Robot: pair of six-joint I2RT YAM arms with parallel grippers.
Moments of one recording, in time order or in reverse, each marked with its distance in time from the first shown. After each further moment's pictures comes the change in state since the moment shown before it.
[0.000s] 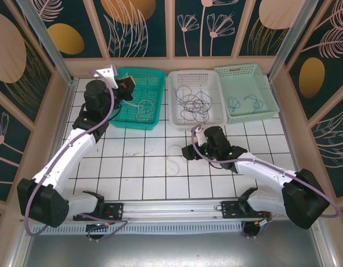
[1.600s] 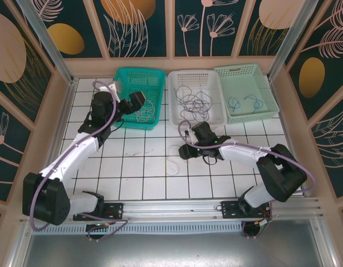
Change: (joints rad) left arm 0.032 -0.015 -0.219 -0.037 0.059 -0.164; right arm 0.002 0.330 0.175 -0.167 0.045 0.042
